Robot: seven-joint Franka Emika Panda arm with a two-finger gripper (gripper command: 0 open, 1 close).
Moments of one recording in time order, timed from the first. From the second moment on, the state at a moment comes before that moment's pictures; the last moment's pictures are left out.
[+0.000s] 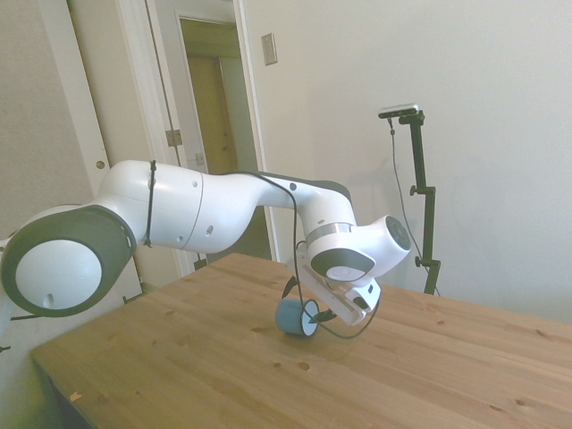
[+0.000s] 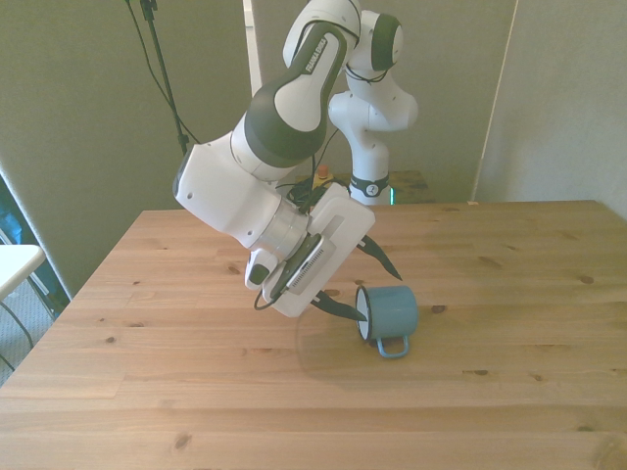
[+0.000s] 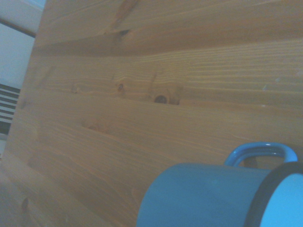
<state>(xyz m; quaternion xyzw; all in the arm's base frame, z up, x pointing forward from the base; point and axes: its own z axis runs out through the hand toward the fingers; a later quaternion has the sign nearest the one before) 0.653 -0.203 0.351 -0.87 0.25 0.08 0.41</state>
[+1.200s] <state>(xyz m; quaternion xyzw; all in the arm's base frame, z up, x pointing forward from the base) 0.653 -0.200 0.344 -0.85 0.24 0.10 0.46</state>
